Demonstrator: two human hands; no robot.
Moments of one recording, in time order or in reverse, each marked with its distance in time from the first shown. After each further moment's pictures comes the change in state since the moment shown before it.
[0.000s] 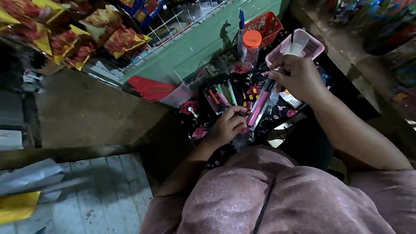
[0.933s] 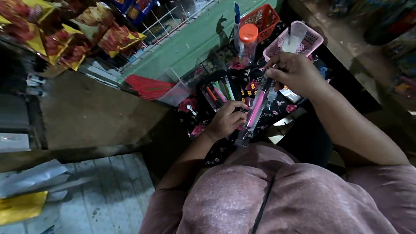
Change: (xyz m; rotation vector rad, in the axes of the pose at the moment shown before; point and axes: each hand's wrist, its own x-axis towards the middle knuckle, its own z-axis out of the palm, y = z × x) left_hand 0.010 -0.007 0.005 0.074 -0.008 0.157; right_hand -0.008 0.018 -0.004 0.135 -0.102 -0.057
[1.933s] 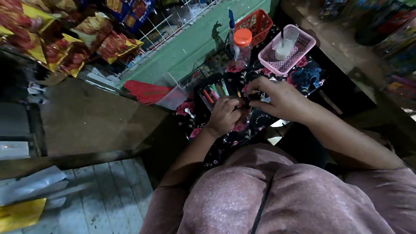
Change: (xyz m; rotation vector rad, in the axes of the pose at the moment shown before) left_hand 0.022 0.001 0.005 0.408 0.130 0.228; right_hand -0.036 -0.022 0.023 -0.318 -0.080 -0.393
